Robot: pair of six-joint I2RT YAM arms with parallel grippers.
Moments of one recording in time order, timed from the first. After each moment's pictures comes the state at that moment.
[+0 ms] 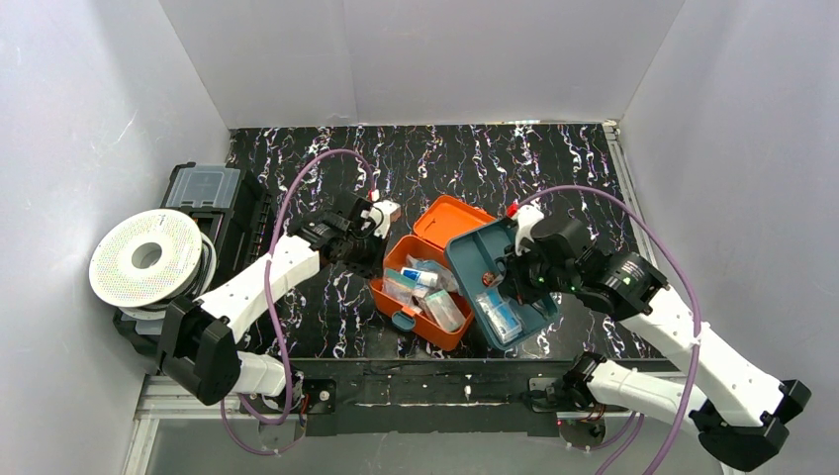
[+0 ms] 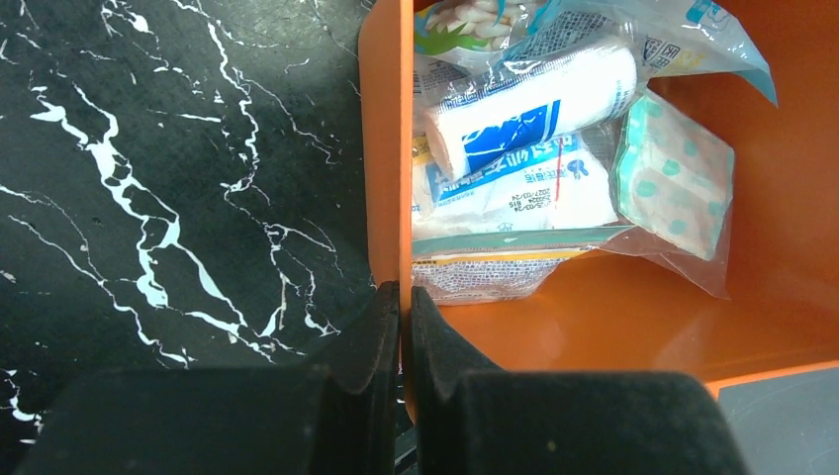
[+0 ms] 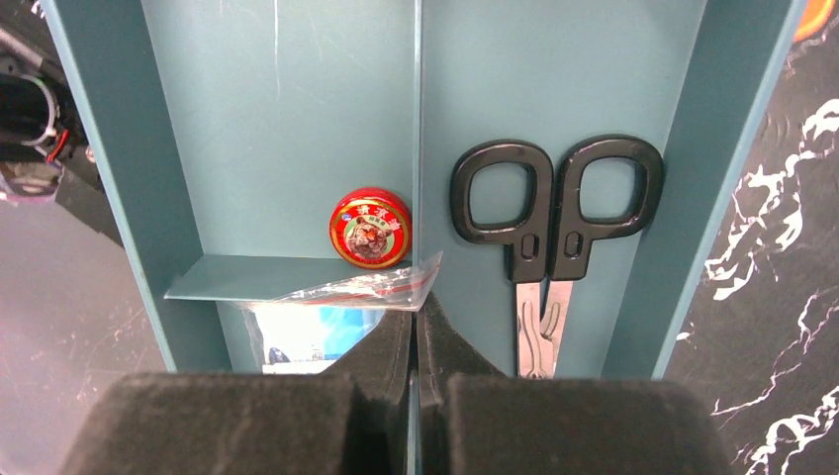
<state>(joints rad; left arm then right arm) -0.56 1.34 1.03 -0.73 0.22 -0.09 0.82 0.89 1.10 -1.01 -0.05 0.32</state>
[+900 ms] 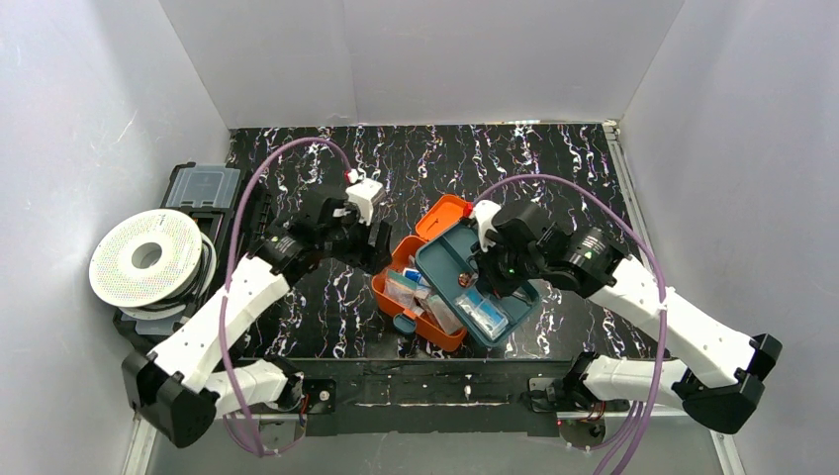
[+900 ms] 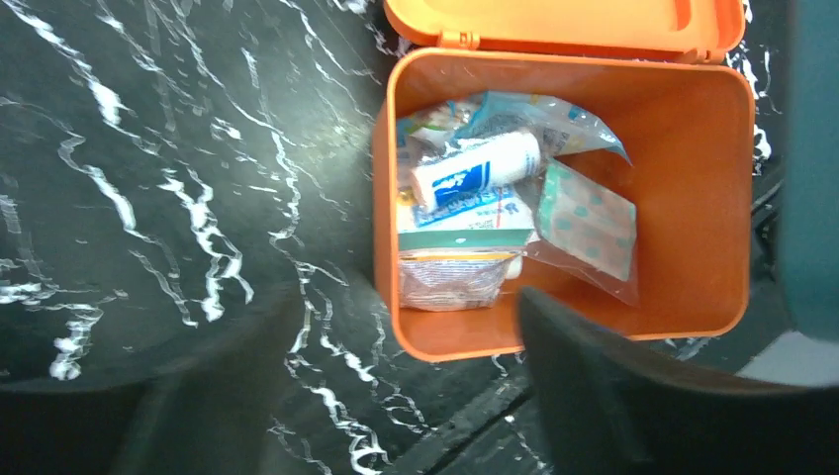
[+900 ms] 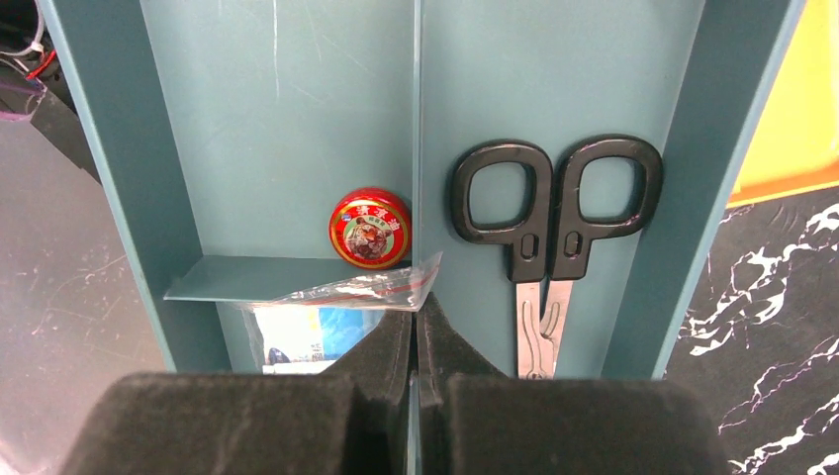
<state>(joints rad) -0.57 1.09 1.09 -0.74 0.14 -0.12 0.93 1.13 1.27 -1.03 -0.07 0.18</state>
